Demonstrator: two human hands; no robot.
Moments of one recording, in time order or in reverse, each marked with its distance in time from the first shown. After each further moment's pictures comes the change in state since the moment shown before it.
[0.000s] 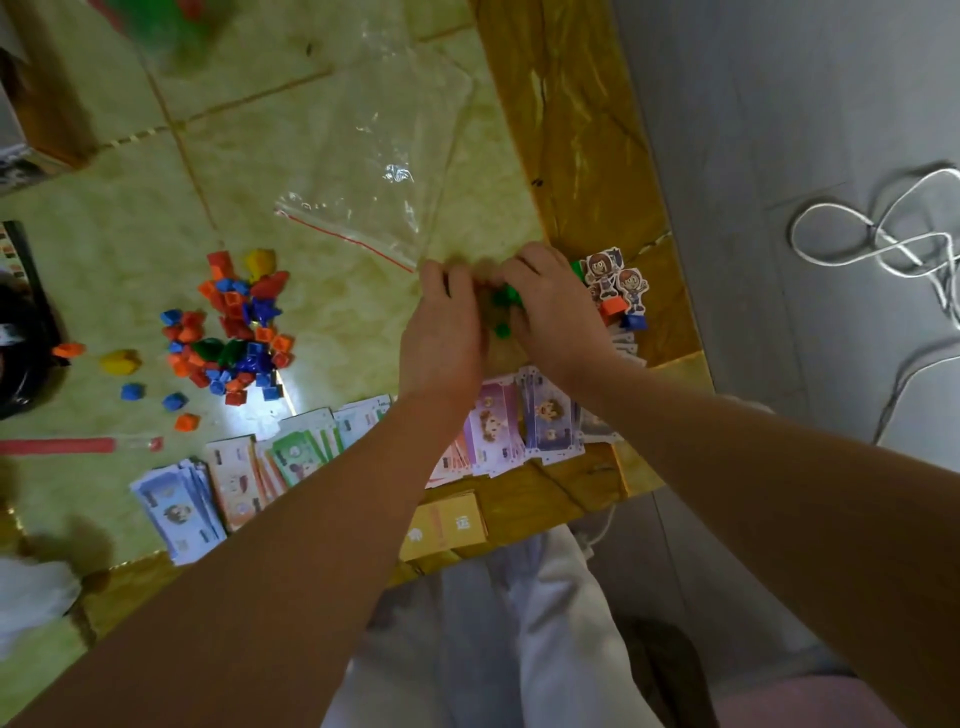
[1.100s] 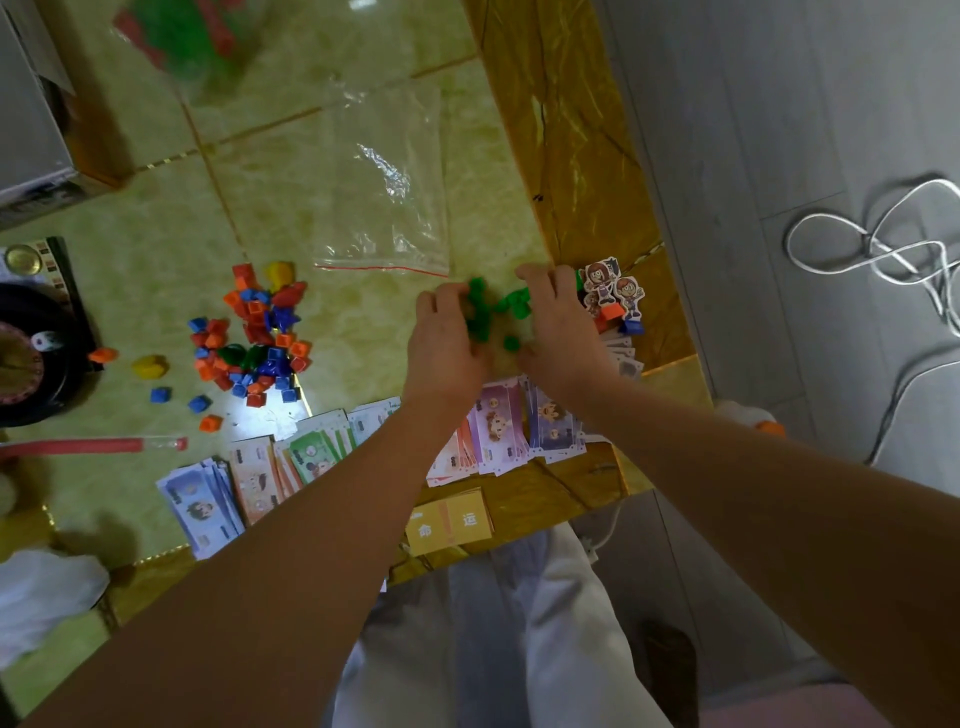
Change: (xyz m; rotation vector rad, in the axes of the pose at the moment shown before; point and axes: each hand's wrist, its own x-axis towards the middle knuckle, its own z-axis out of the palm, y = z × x) left_hand -0.008 -0.005 -0.010 -0.300 -0.046 -0.127; right_hand -0.015 -0.008 -0.004 0.048 -0.166 0.300
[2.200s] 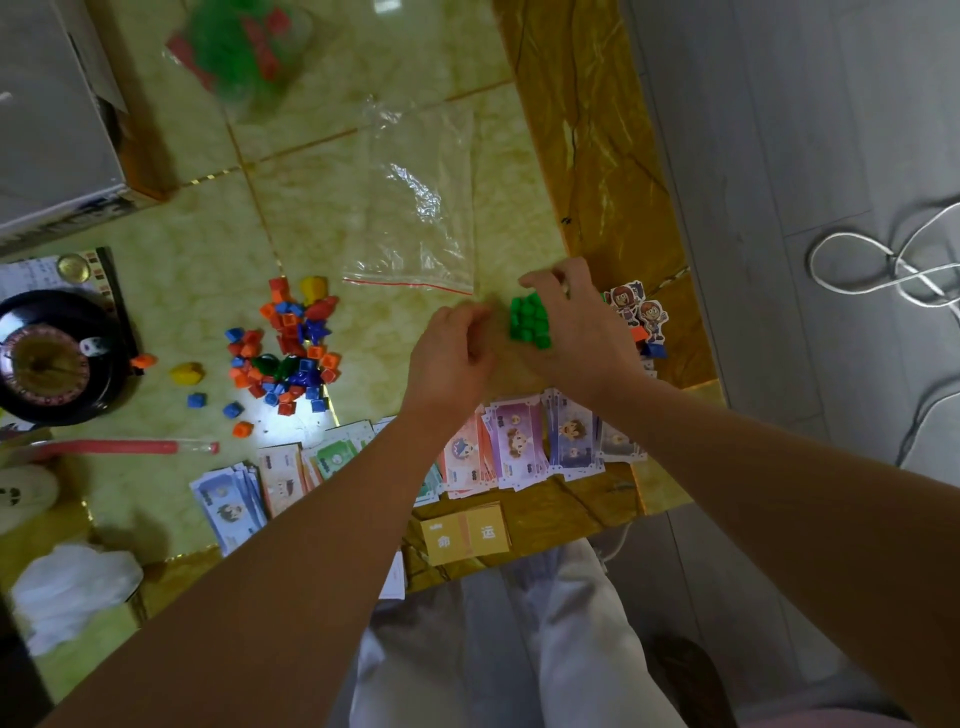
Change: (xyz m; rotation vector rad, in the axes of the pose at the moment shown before) left_hand 0.006 -0.014 -0.020 -0.100 -0.028 0.039; right_hand 0.012 -0.010 -0.017 -0.201 0.023 -0.172
